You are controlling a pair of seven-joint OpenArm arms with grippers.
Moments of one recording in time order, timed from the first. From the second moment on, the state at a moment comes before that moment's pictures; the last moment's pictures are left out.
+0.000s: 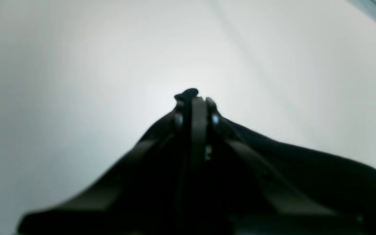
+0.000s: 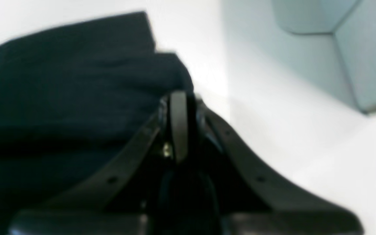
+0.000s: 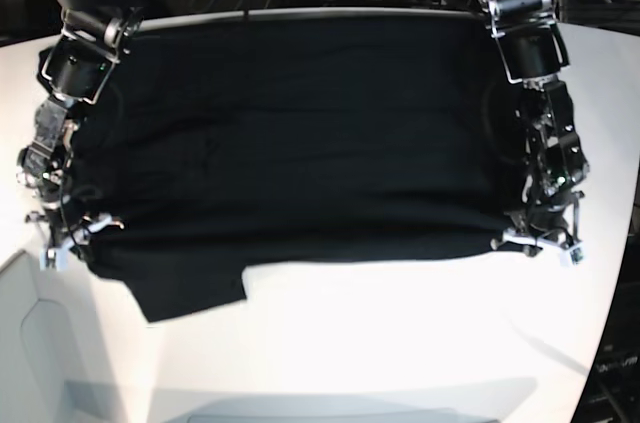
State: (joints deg) left arm -12.5 -16.3 -17.9 74.9 -22.7 0.9 34.2; right arm 16.7 13.8 29.8 61.0 -1.8 31.8 -18.1
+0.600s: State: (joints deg) left arm 9.0 -15.6 -30.6 98.0 -43.3 1.3 39.9; right arm -6.0 13.7 30.5 90.4 7.6 32.3 -19.4
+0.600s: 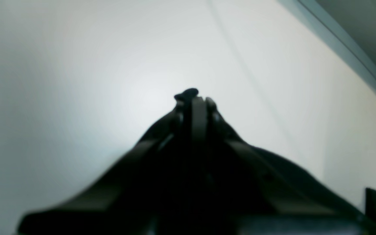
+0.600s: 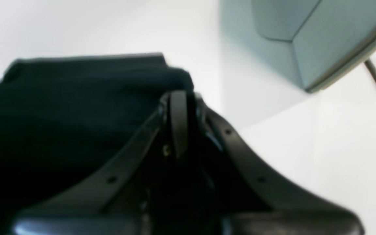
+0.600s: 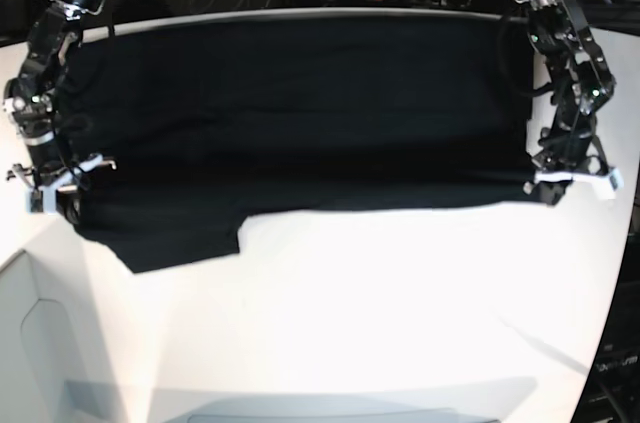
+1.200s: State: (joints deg) left arm 20.6 -12.2 -33.8 98.7 -49.2 0.8 39.1; right arm -18.7 12.5 34.0 94.3 7.6 32.4 -18.9
